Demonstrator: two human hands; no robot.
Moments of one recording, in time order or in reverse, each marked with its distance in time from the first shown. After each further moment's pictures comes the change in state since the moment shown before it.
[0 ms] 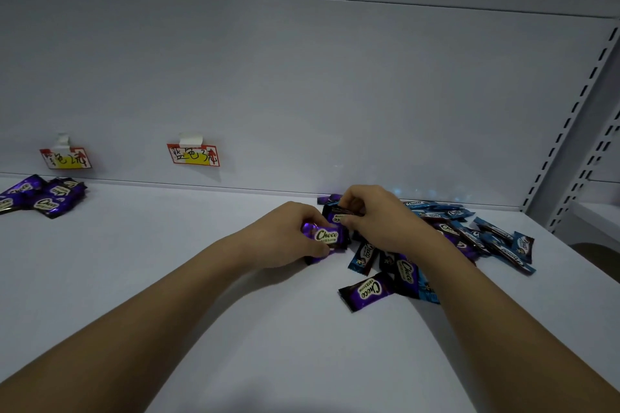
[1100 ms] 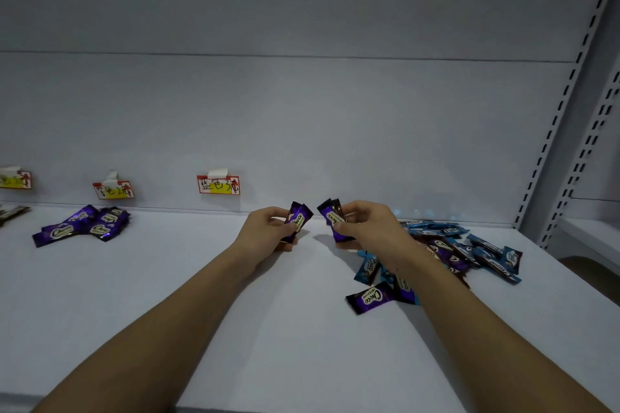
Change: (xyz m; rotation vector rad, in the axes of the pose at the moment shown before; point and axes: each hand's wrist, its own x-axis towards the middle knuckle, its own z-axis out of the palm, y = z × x) left_hand -0.004 -0.027 -0.024 -0.643 0.354 -0.156; right_hand -0.014 -0.030 0.003 0.761 0.061 0.182
